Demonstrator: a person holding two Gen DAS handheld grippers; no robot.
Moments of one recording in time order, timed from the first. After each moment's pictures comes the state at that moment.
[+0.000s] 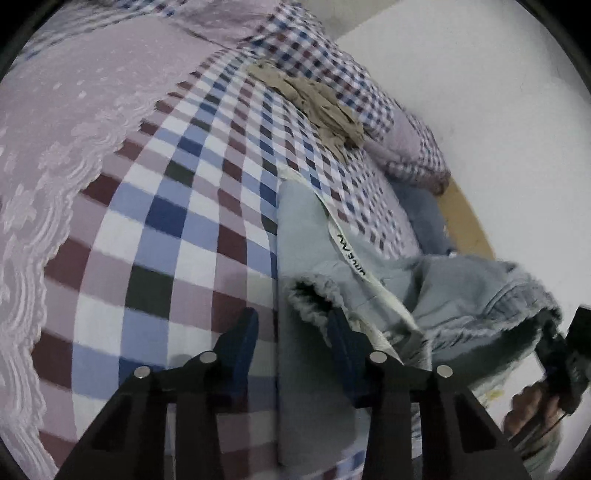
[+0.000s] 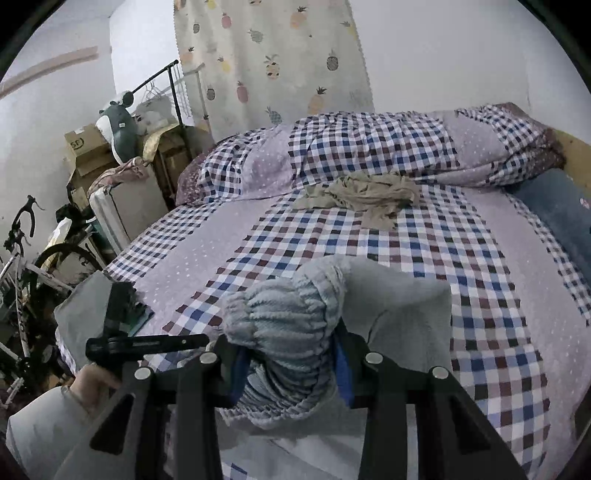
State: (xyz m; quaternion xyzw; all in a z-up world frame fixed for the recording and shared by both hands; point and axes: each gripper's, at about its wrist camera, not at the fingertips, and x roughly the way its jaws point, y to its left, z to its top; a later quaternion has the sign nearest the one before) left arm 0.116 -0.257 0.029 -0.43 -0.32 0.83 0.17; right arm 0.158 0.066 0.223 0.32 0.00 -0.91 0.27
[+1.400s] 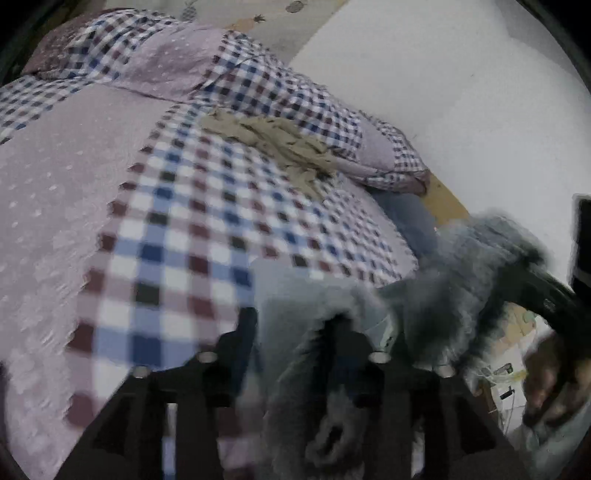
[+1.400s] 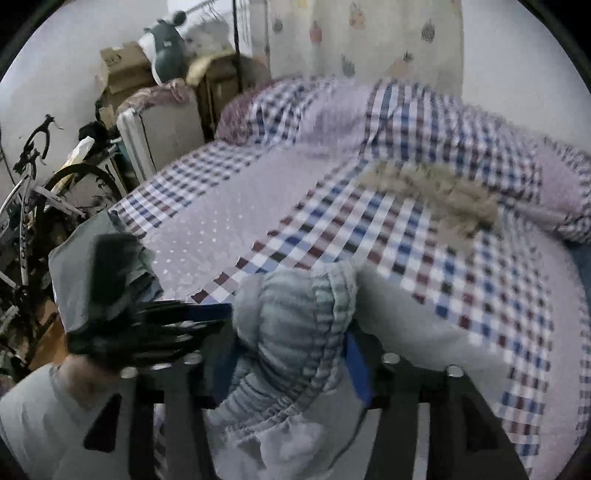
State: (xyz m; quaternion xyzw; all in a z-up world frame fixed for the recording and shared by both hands) left arm 0.103 -0.256 0.066 -0.36 -0.28 0.87 0.16; right arm 0.069 -0.096 0.209 0.40 0.13 -0.84 0.34
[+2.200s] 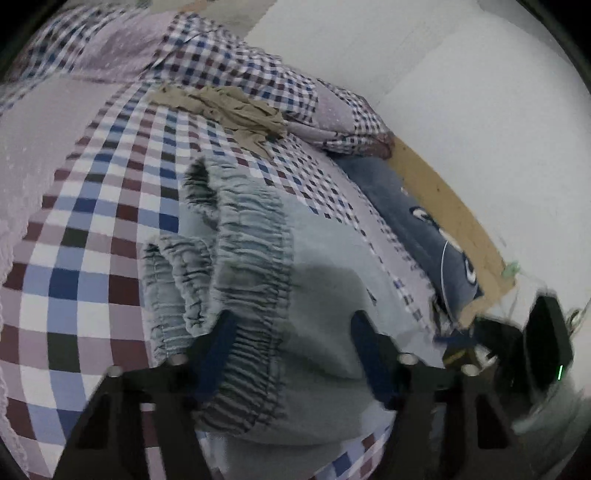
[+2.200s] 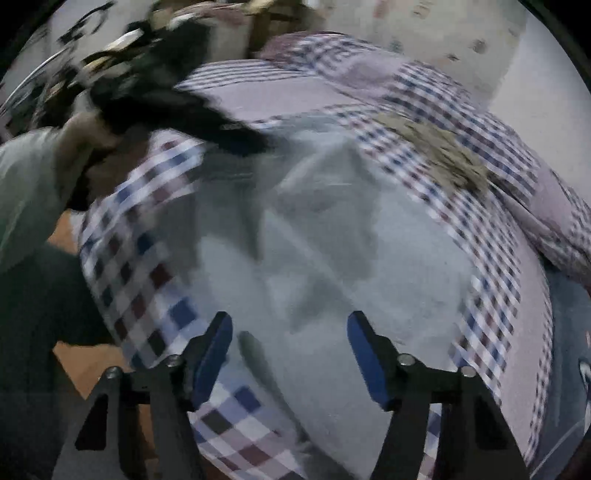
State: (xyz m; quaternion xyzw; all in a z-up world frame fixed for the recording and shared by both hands) left arm 0.123 -0.208 0.067 -0.39 -0.25 0.85 0.25; right arm 0.203 0.021 0.121 0.39 0.32 -0.79 0.35
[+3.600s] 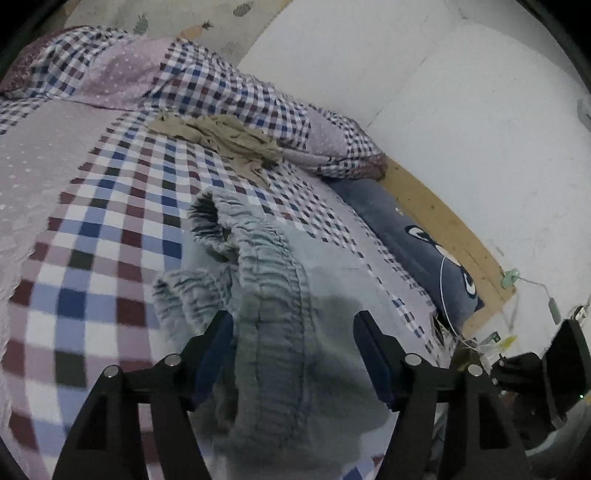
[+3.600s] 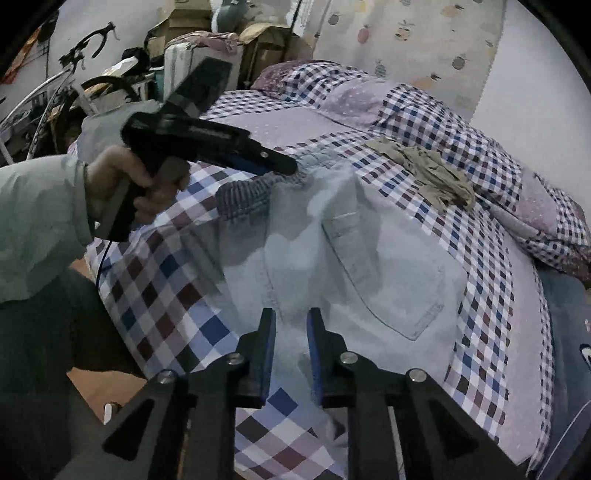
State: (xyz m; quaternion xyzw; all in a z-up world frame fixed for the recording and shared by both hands) left arm 0.112 -0.208 0.054 -0.33 -0.24 0.87 0.26; right arm 0.247 0.036 0.122 0.35 0.28 -0.83 0.34
